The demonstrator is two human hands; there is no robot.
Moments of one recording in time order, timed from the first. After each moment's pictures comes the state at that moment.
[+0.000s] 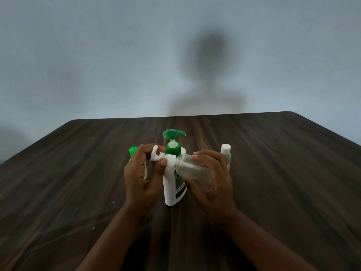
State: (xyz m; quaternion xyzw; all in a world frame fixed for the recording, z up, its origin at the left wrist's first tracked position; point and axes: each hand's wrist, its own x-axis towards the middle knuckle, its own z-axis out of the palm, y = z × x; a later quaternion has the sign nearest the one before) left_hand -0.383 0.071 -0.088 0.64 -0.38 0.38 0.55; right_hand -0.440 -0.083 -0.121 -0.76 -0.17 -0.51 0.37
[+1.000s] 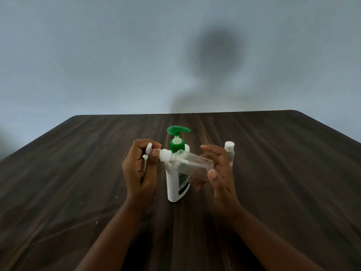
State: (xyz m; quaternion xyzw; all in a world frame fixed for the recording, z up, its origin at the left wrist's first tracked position) left_hand -0.385 0.074 -0.086 0.61 -0.36 0.38 0.60; right_hand -0.443 -0.081 -0.122 -0.64 -0.19 -0.33 0.67
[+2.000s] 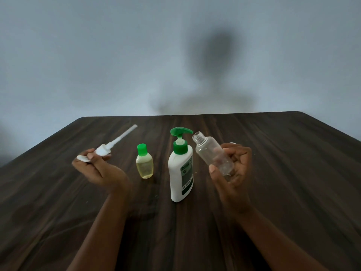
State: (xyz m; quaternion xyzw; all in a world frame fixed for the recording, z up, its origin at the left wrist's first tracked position) left_hand -0.324 0.114 -0.100 0.43 0.01 0.54 0.72; right_hand -0.444 -0.093 -0.108 -0.65 -0.16 -0.51 0.53
